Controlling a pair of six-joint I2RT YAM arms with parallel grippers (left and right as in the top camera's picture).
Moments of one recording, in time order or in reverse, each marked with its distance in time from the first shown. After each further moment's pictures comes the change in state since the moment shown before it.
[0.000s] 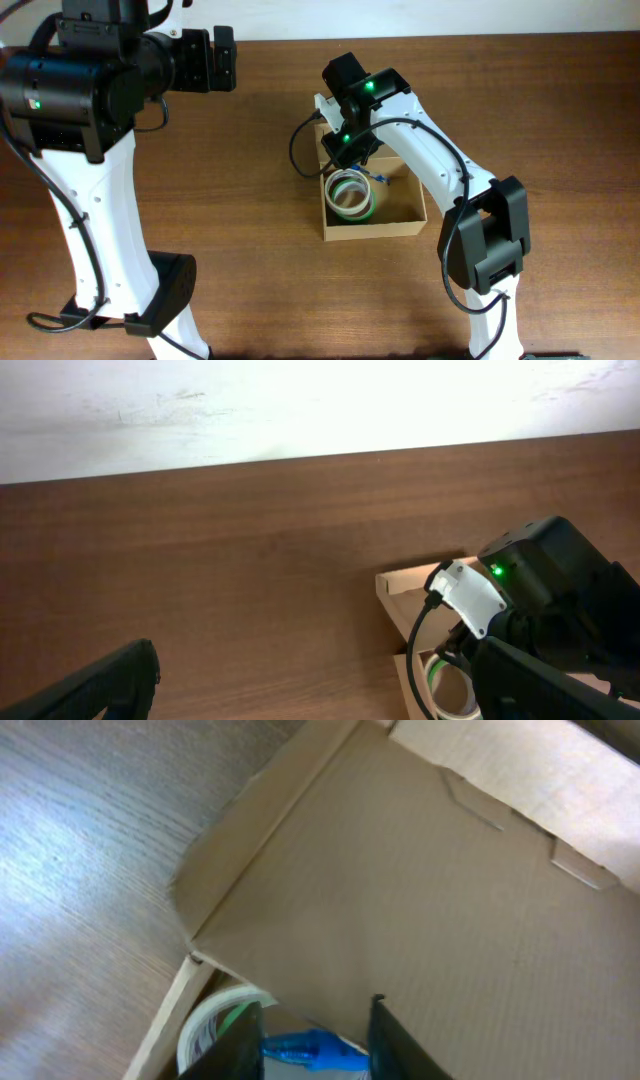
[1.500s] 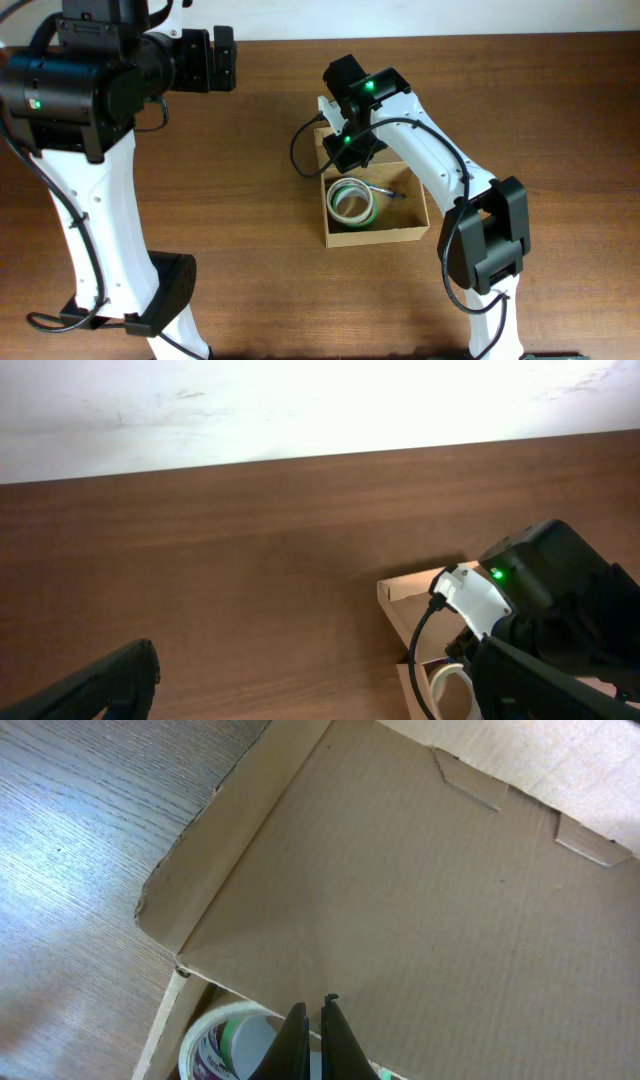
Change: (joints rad) left arm 0.000 0.000 0.000 0.000 0.000 0.000; right arm 0.000 0.002 0.002 -0.046 -0.005 0.053
